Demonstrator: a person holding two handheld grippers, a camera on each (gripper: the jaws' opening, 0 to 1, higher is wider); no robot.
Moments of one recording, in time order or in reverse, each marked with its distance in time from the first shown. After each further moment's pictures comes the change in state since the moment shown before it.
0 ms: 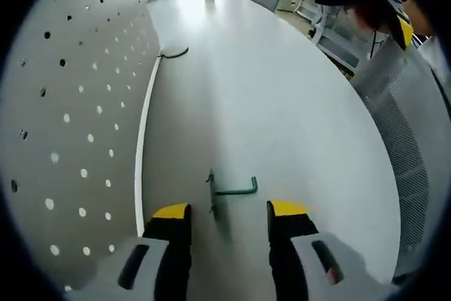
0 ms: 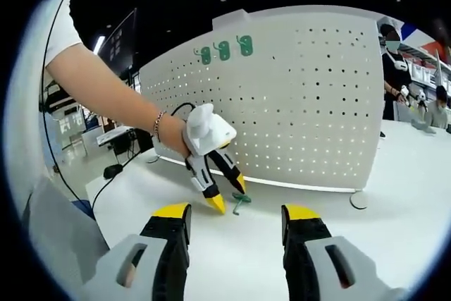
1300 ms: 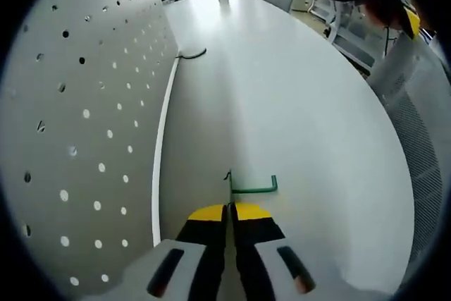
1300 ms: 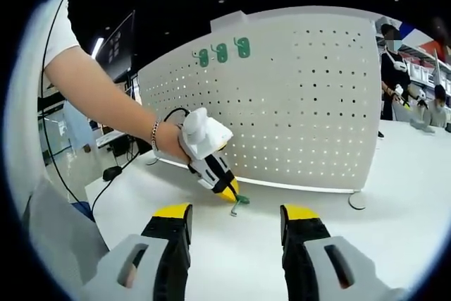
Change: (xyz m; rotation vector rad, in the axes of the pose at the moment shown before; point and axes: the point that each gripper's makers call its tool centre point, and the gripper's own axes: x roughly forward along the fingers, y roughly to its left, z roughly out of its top) left arm -0.001 0.012 -0.001 0.015 -0.006 0.107; right arm -0.001 -0.002 0.002 0.006 -0.010 -0.007
